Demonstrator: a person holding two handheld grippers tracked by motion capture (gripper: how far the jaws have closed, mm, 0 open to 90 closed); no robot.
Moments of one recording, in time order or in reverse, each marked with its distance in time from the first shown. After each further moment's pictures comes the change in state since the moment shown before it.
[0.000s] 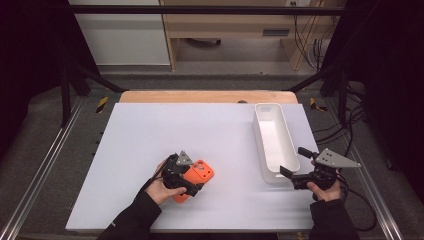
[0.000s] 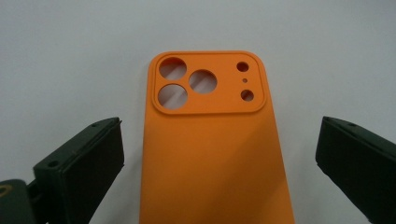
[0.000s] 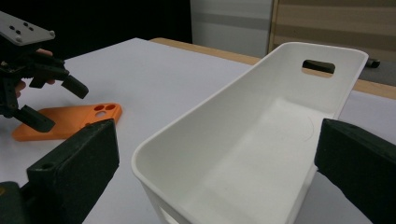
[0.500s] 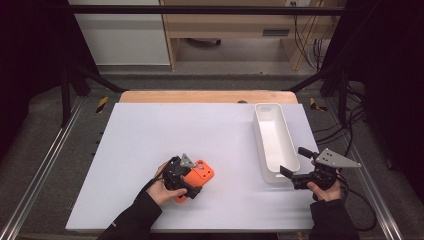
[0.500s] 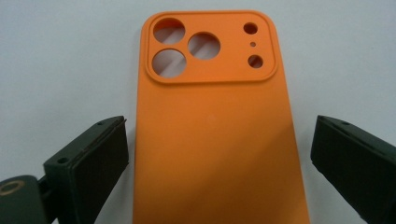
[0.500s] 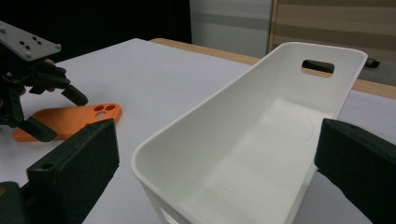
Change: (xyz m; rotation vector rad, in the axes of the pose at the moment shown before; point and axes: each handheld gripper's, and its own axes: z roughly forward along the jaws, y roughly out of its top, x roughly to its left) left arm -0.001 -0.004 0.007 0.095 0.014 0.004; right arm 0.000 0.000 0.000 -0.001 -0.001 0.001
